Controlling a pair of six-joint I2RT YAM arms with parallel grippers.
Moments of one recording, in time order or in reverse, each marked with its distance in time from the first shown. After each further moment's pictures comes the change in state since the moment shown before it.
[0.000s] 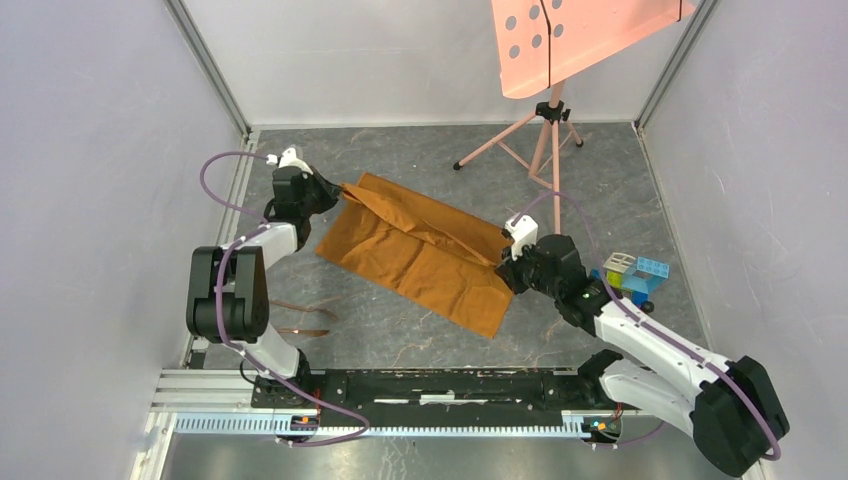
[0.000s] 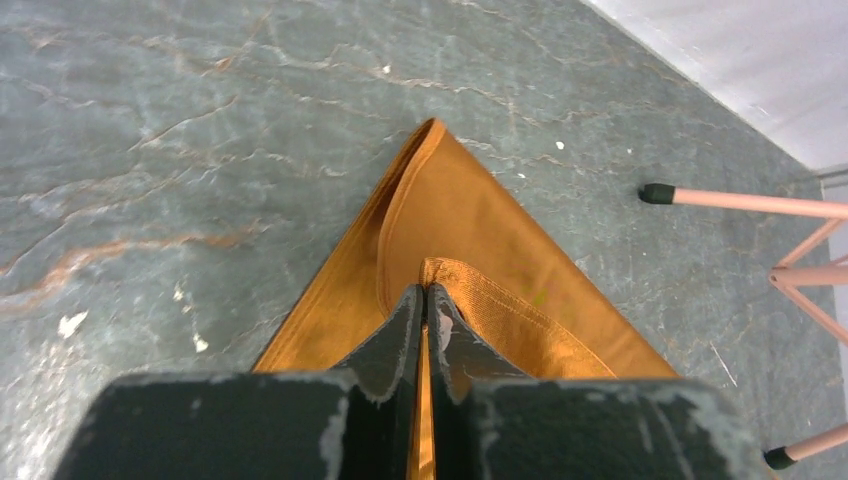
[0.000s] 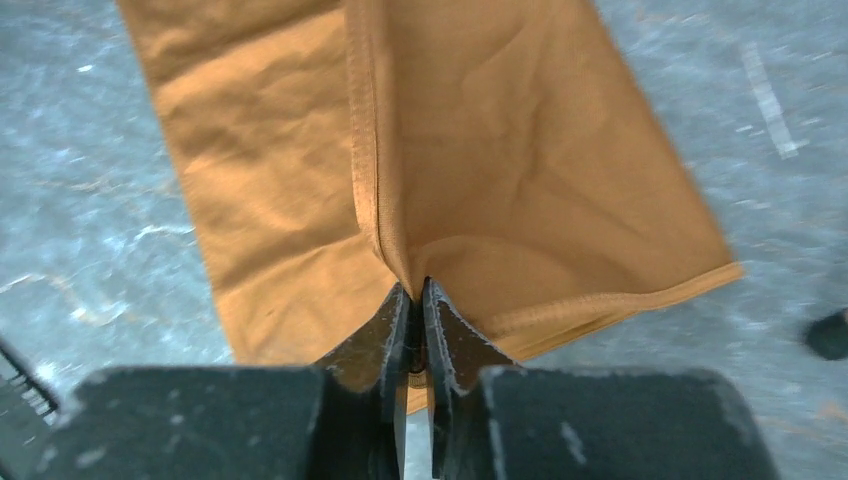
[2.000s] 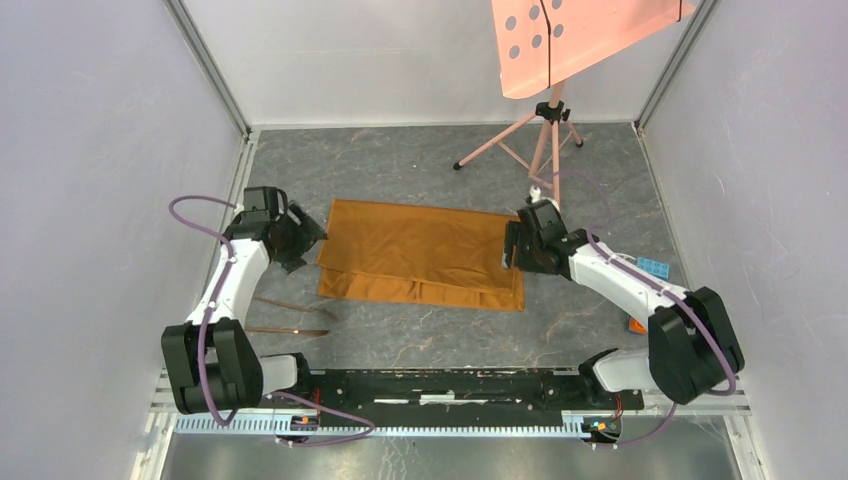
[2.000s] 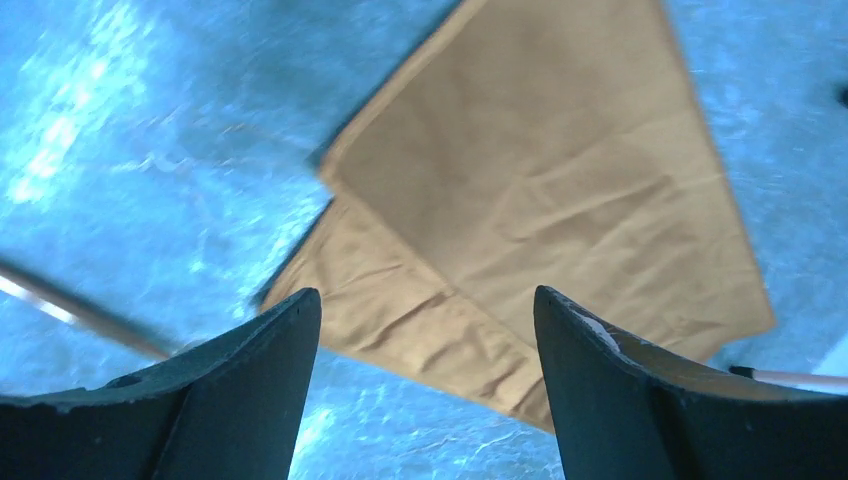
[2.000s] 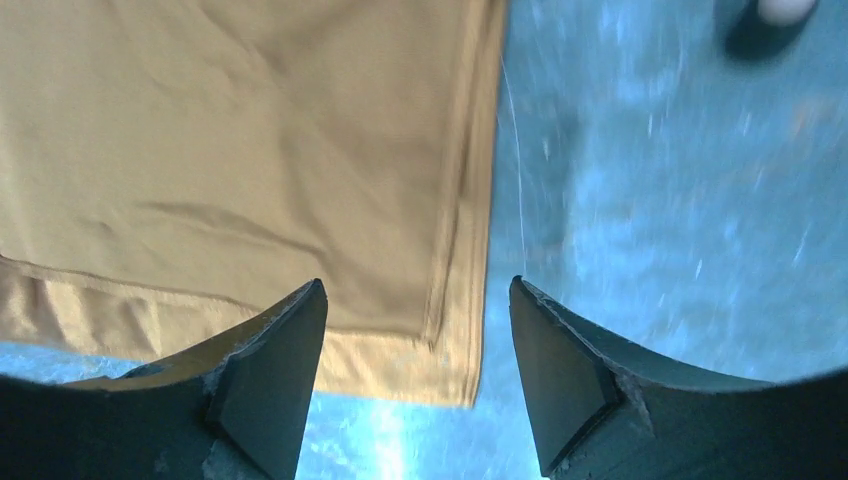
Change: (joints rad) left arm 0.077 -0.377 0.045 -0.980 -0.051 -0.152; right arm -0.113 0.394 0.348 -0.377 0.239 0.469
